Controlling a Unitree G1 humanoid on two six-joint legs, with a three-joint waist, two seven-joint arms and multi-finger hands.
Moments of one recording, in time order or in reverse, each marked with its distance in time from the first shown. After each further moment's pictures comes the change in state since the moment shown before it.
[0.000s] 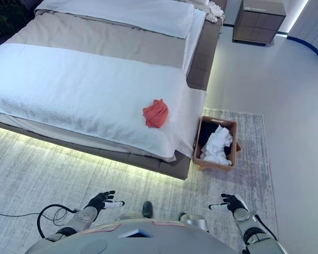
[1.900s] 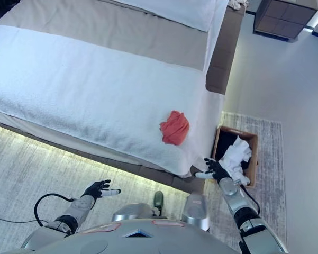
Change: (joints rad) left arm -0.105 0.022 0.025 0.036 -0.026 0.008 0.018; right arm -0.079 0.000 0.027 -0.371 0.007 0.002 -0.036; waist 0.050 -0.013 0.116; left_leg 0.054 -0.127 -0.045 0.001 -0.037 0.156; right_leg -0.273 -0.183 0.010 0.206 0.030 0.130
